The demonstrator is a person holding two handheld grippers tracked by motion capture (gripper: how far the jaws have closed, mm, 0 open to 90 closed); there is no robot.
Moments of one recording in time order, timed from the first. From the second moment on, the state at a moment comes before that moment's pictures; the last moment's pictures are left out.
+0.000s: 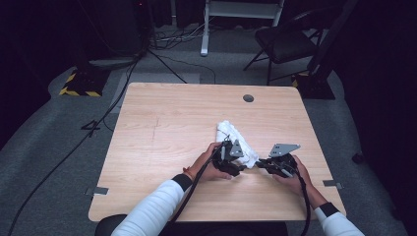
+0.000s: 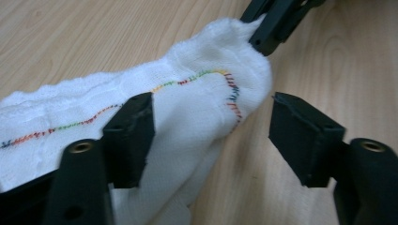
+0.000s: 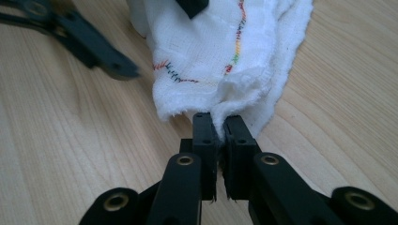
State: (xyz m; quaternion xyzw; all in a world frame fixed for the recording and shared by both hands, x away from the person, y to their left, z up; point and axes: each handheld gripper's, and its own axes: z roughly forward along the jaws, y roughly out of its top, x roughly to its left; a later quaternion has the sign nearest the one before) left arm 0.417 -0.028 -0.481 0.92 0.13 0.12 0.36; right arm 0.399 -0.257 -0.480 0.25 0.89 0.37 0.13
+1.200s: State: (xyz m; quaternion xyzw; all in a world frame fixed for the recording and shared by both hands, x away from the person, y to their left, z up) left arm 0.387 0.139 -0.454 0.89 0.22 0.16 0.37; right arm 0.389 -0.294 -0.462 0.29 0.86 0.39 0.18
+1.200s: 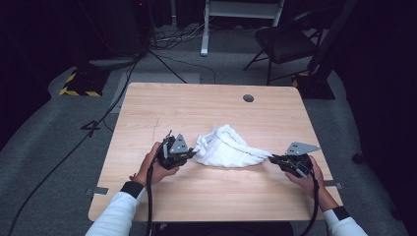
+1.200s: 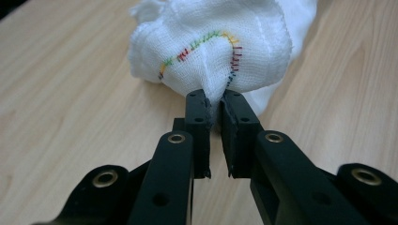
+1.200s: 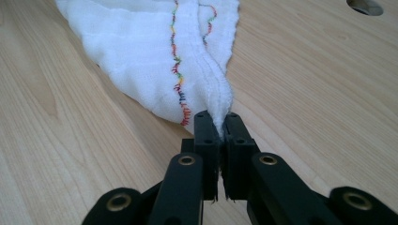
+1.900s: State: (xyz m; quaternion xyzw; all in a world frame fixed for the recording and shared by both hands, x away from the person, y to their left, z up) left arm 0.372 0.179 -0.452 0.86 0.28 0.16 0.39; right arm 0.388 -0.299 -0.463 0.30 0.85 0.39 0.17
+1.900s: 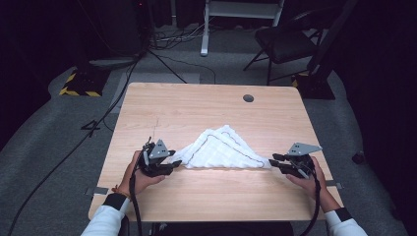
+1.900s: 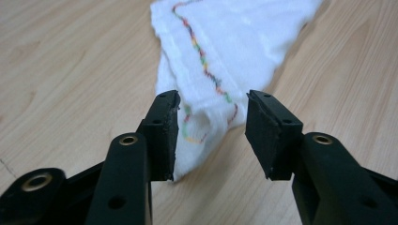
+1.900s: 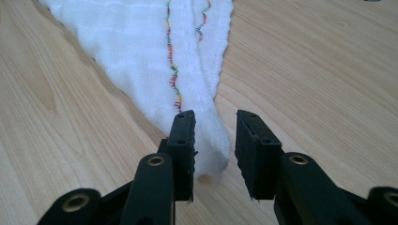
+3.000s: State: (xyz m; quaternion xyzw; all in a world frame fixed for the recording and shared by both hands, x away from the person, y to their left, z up) left arm 0.504 0.082 -0.486 0.89 0.30 0.09 0.32; right arm 0.397 -0.287 -0.485 0.29 0.88 0.35 0.13
